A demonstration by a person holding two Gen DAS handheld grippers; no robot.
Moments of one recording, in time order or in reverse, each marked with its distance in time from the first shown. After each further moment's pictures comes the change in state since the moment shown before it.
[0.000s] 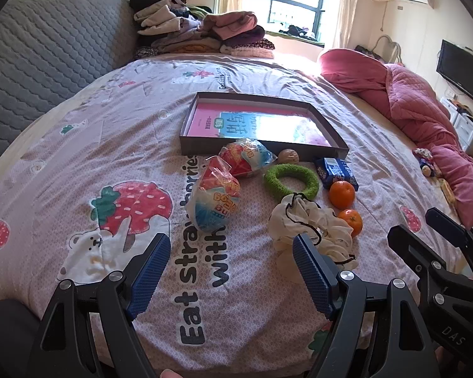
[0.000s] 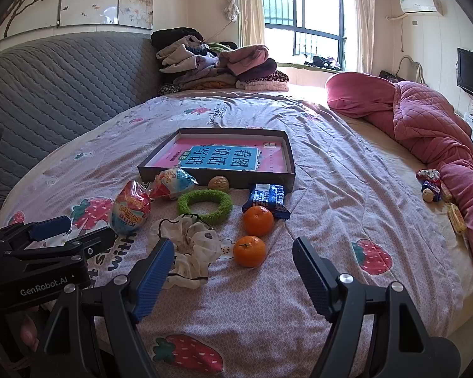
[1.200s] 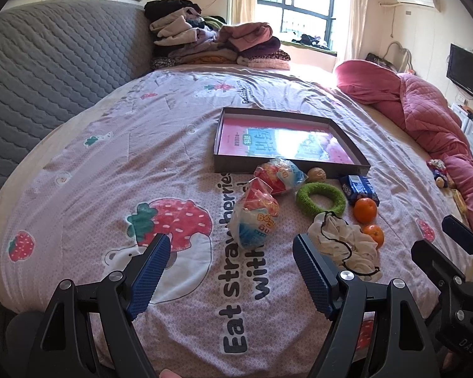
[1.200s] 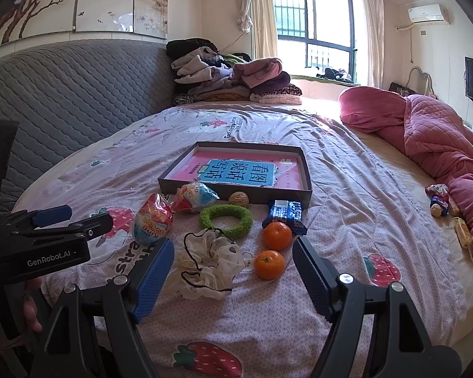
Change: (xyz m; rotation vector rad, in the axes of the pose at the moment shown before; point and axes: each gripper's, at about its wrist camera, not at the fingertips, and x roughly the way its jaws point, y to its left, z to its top) left arm -0.013 0.033 0.014 -0.006 -0.043 0.073; right arm -0.012 0.021 0.008 -0.036 -0.052 0.061
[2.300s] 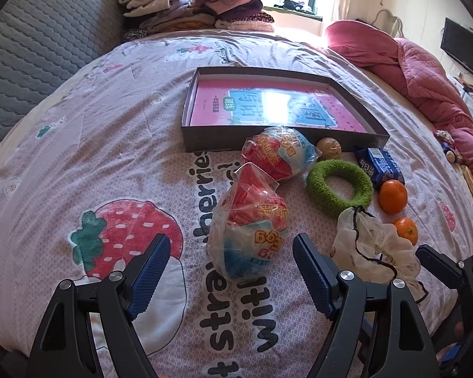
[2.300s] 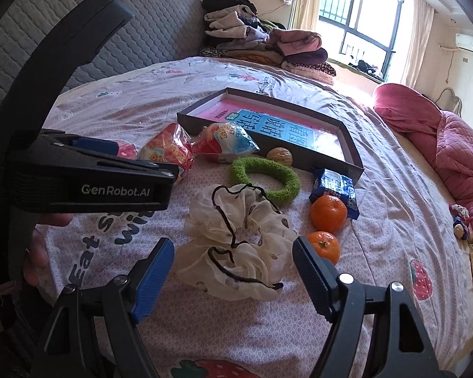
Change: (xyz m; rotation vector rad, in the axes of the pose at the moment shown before) left arm 0.101 -0.013 0.015 0.070 0.165 -0.060; right arm 0.083 0.046 -0.031 -0.220 0.167 -0.020
